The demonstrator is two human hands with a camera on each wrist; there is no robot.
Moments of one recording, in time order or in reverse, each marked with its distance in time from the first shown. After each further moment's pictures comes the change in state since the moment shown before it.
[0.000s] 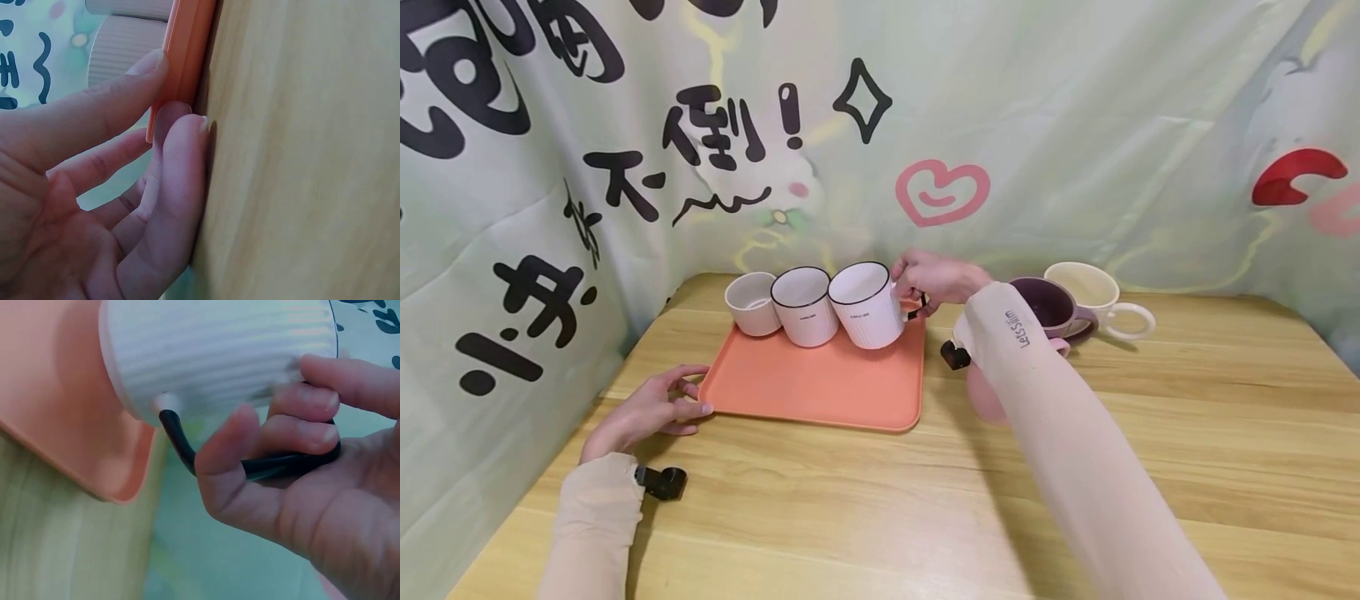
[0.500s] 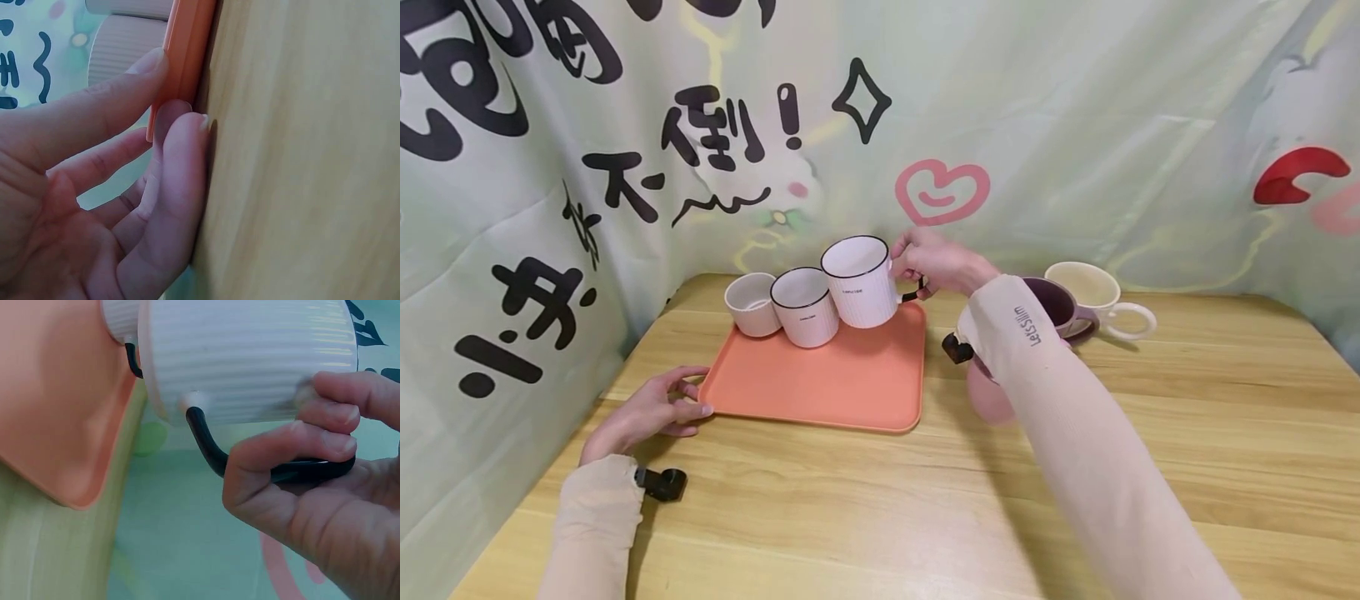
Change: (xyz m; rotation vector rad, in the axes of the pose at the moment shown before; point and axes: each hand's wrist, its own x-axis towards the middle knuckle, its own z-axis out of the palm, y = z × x) left_hand 0.000 0.001 0.000 0.010 -0.001 -0.004; right_hand -0.010 -0.019 -0.002 0.051 0.146 -0.086
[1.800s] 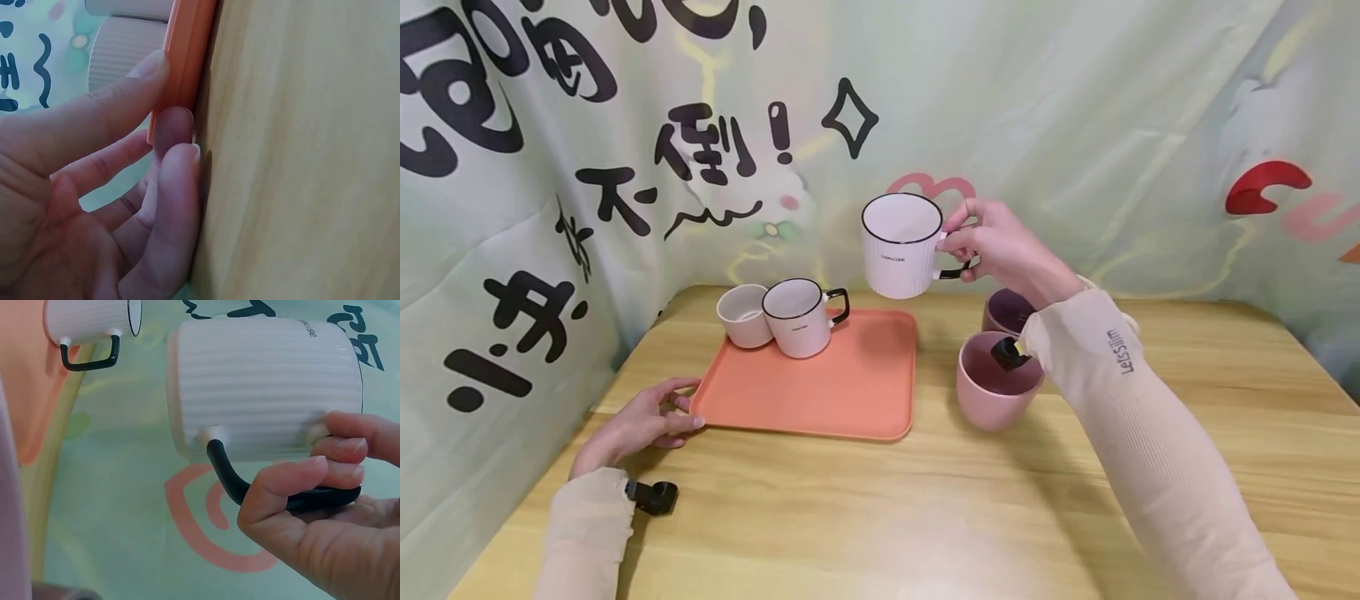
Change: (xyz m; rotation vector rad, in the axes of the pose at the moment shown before) left_hand 0.001 -0.001 0.001 0.045 0.002 0.012; right_hand -0.073 -0.012 -0.044 0.172 0.259 -0.164
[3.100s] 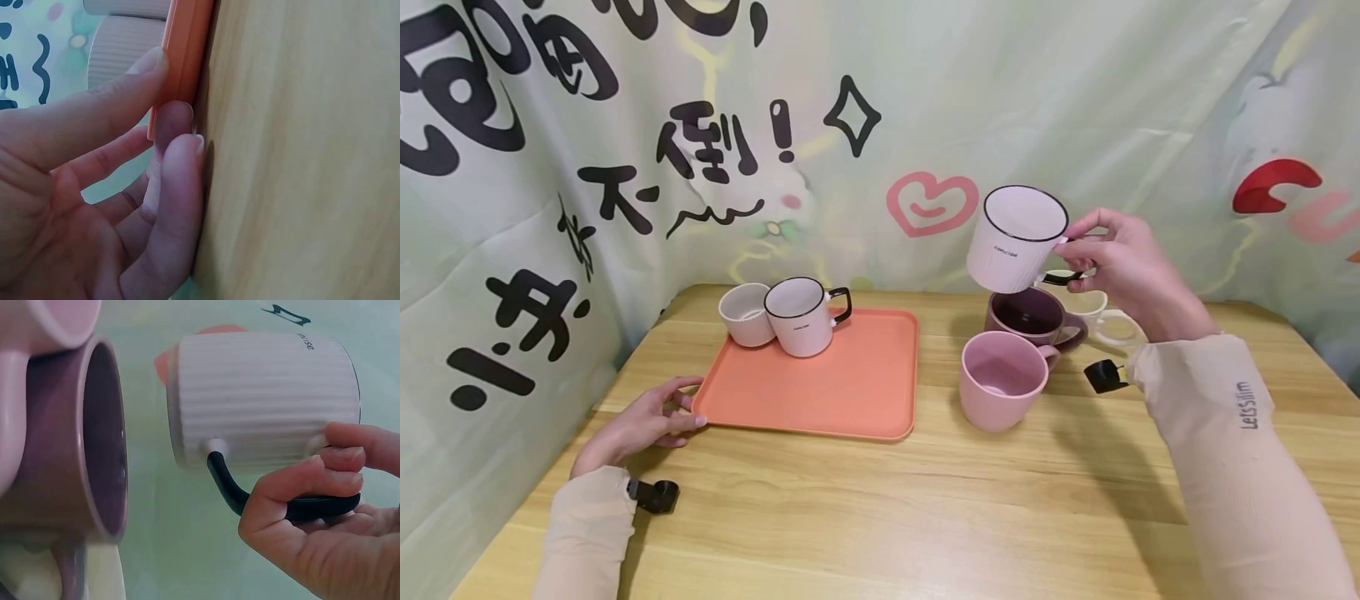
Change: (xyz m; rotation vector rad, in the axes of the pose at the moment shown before) left_hand -0.002 -0.003 -0.001 0.003 -0.031 0.033; right_hand -0.052 0.040 -0.088 0.194 0.208 -0.076
